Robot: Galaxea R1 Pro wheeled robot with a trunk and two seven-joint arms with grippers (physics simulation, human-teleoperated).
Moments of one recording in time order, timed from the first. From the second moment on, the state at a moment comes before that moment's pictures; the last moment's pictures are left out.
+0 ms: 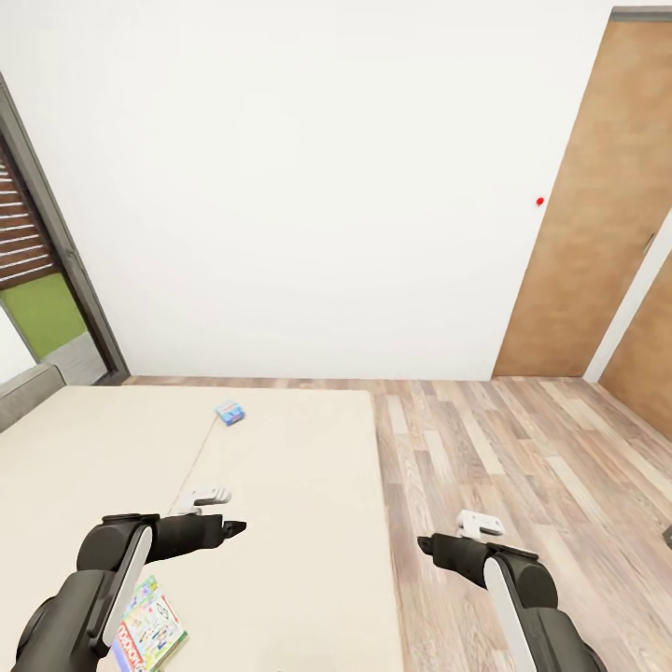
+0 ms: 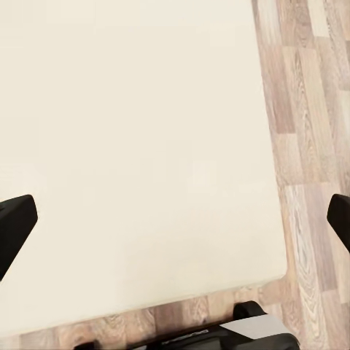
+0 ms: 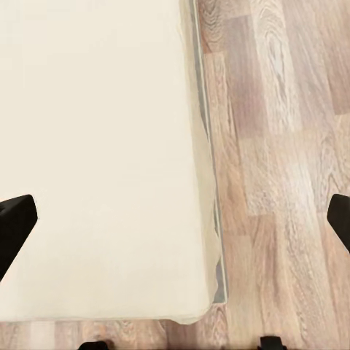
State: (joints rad) left arm -0.32 0.09 0.12 -1.42 -0.01 1.04 -0.47; right arm -0.23 0.07 -0.09 -1.43 -0.16 0.90 -0.01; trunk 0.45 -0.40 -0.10
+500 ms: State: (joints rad) left arm -0.32 0.09 0.12 -1.42 -0.01 1.04 -0.47; right arm -0.23 0.06 -0.10 -1.43 -0.16 0.89 -0.01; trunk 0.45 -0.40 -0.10
